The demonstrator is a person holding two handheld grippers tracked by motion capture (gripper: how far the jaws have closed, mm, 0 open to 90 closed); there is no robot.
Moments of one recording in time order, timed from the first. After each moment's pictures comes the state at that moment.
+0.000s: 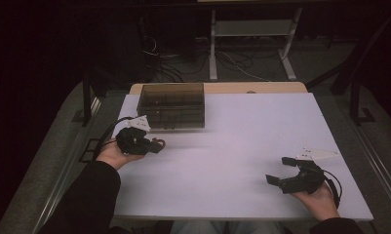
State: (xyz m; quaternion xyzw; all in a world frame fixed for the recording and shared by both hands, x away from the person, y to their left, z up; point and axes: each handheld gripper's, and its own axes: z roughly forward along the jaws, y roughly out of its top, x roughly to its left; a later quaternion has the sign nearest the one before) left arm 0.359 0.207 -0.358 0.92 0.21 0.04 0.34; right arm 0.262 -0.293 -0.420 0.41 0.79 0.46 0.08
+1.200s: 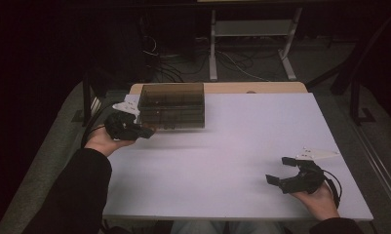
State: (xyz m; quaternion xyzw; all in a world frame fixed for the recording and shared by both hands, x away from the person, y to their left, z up) left arm 0.376 0.226 -0.319 0.91 0.23 0.07 0.34; right arm 0.261 -0.293 -0.420 0.41 0.79 0.46 0.08
